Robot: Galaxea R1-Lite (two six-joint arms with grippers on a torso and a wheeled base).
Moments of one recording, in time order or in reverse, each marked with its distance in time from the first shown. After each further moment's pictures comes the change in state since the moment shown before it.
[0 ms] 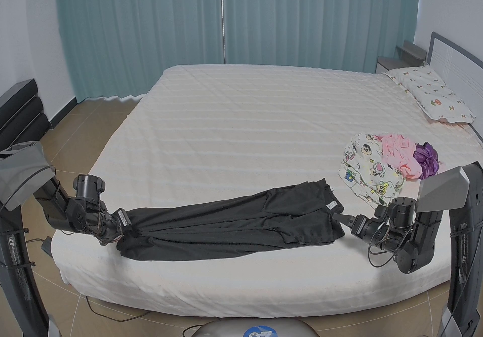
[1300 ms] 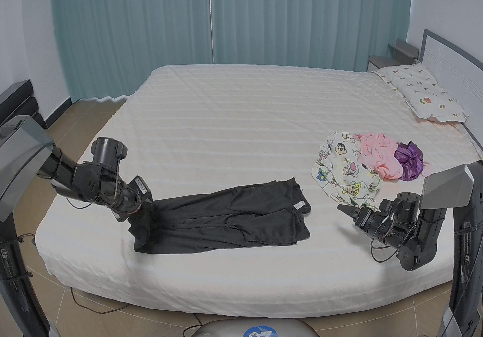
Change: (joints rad) left arm -0.212 -0.127 -0.281 0.343 0.056 -0.264; right arm -0.020 -0.028 0.000 -0.037 -0.002 0.072
